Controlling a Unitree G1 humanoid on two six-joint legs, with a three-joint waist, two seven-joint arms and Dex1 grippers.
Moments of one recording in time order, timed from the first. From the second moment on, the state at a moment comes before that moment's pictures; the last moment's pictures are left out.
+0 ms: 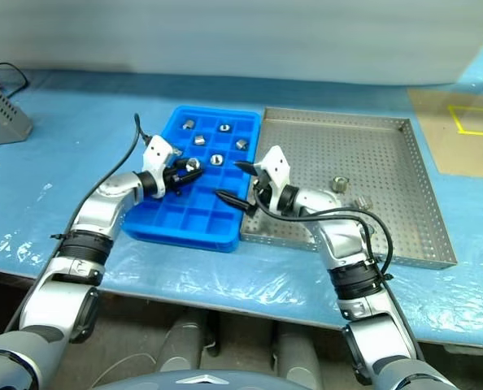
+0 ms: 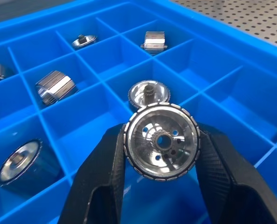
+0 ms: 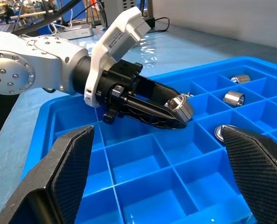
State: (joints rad) left arm -0.70 0.40 -0.03 0.54 -0.13 0.19 -0.77; right arm -0.51 -0.28 0.17 0.00 0.32 0.36 0.80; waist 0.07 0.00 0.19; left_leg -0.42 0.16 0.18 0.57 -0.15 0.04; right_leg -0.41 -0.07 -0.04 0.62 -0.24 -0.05
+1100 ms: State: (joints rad) left arm -1.06 0.30 -0.08 0.78 -0.10 0.05 -0.88; right arm -0.51 -0.41 -0.05 -0.01 0.33 0.34 0.70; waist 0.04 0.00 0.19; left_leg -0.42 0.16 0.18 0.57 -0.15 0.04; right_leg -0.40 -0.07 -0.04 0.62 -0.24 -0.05
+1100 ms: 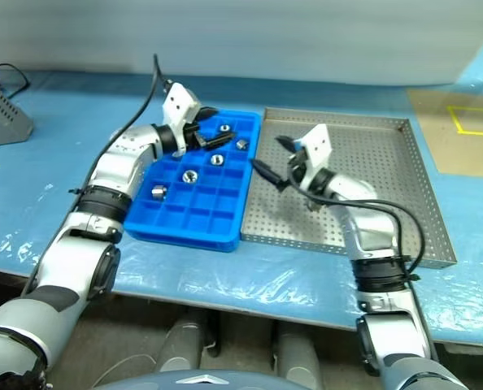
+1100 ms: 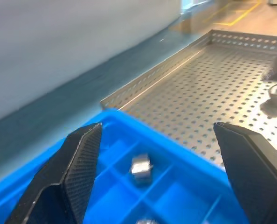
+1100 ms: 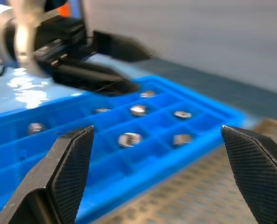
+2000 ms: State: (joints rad) left arm -1.30 -0.04 -0.25 1.33 0.21 -0.19 -0.97; right arm 0.15 -0.43 -0.25 -0.63 0.38 0.53 0.38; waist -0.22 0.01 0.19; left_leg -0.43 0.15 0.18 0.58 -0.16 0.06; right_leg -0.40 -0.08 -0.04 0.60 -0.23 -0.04
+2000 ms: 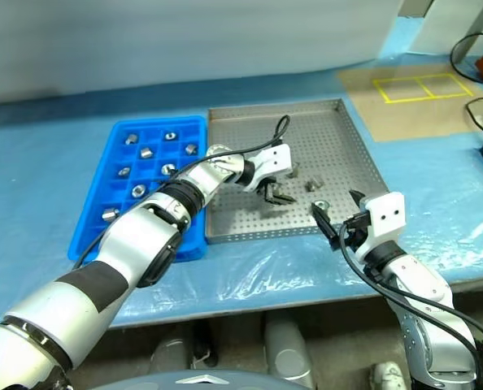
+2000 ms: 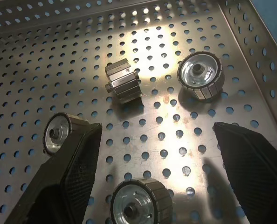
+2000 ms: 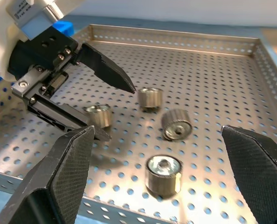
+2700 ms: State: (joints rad) left arm -1.28 0.05 -0.24 1.34 0.25 -0.15 -0.94; right arm 0.09 -0.43 -0.19 -0.60 0.36 0.53 0.38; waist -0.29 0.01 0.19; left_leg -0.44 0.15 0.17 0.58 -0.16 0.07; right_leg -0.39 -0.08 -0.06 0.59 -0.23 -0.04
